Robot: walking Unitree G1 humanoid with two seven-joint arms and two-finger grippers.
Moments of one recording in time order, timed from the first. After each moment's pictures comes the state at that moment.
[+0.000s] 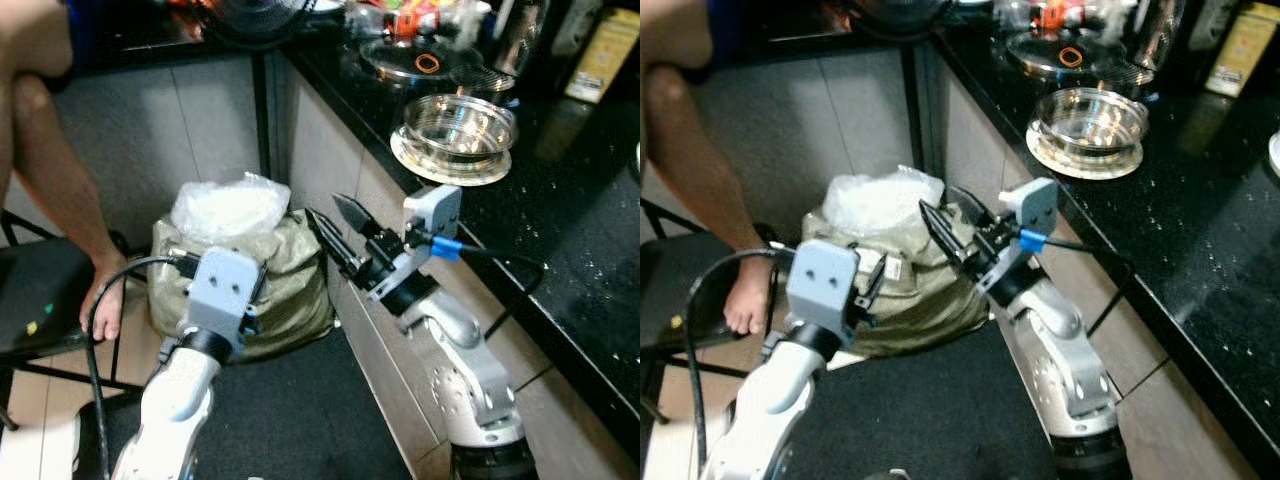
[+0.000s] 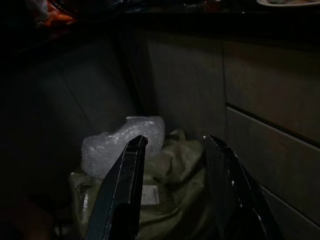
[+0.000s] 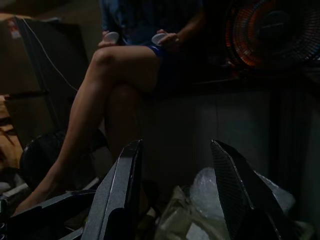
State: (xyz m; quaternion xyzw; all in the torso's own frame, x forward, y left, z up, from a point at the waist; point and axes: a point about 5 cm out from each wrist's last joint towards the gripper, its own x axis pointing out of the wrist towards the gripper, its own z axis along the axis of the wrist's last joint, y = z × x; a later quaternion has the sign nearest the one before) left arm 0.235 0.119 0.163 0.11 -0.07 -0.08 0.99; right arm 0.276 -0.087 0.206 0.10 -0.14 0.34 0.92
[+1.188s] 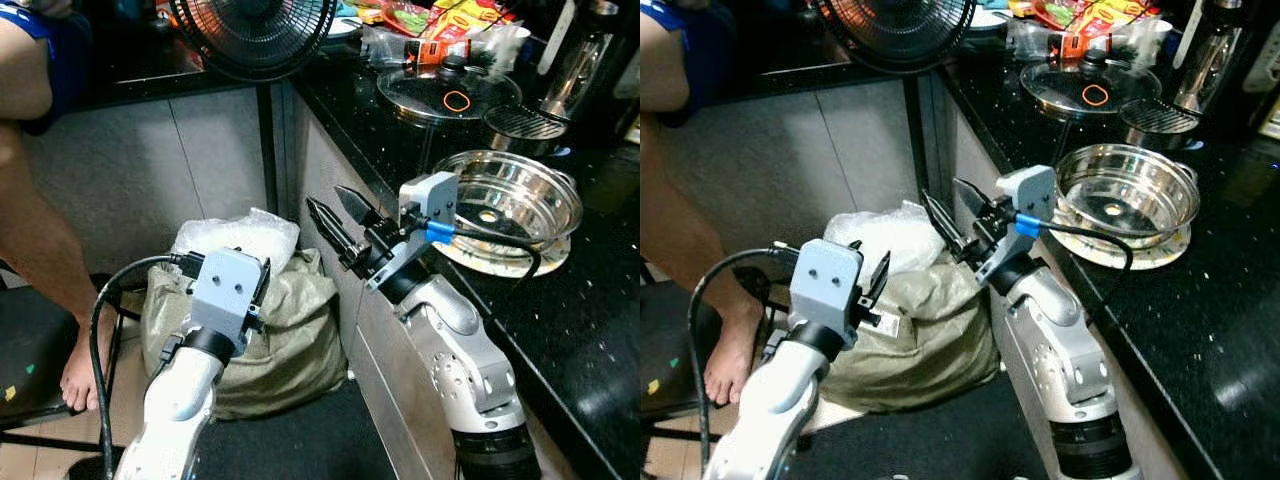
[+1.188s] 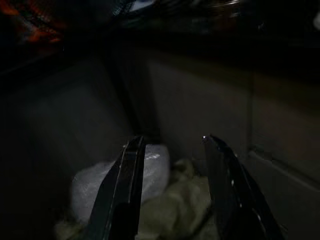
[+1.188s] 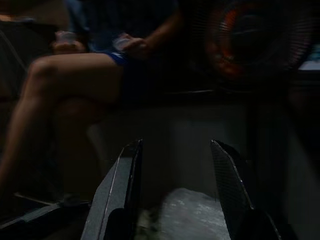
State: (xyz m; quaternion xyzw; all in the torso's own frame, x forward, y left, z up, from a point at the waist) left arm 0.235 0.112 0.162 0.11 -0.07 -0.10 0.99; right arm 0.285 -0.091 0.211 0.09 -0.13 0.33 0.93
